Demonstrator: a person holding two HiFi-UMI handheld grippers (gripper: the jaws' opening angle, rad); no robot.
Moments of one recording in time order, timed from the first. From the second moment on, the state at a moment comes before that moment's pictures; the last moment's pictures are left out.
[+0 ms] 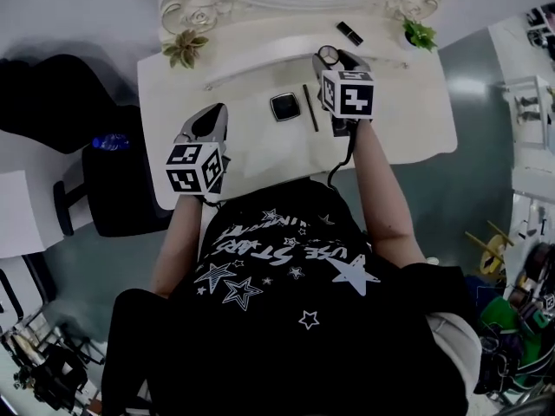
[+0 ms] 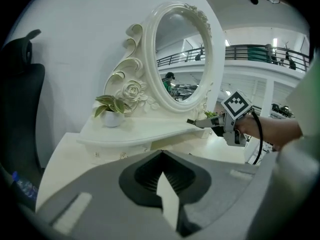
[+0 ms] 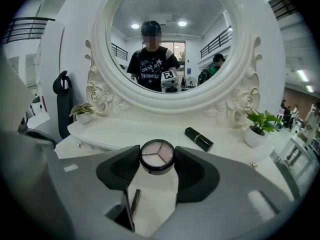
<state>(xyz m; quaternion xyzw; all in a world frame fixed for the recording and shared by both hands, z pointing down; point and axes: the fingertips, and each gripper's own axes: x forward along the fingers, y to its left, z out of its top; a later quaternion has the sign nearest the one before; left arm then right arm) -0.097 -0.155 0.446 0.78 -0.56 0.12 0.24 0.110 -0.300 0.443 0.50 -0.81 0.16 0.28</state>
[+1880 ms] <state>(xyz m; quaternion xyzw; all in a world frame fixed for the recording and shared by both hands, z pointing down) -0.070 -0.143 0.493 0.82 -0.47 0.18 0.28 0.160 -0.229 0.563 0.51 -0.73 0.25 0.37</state>
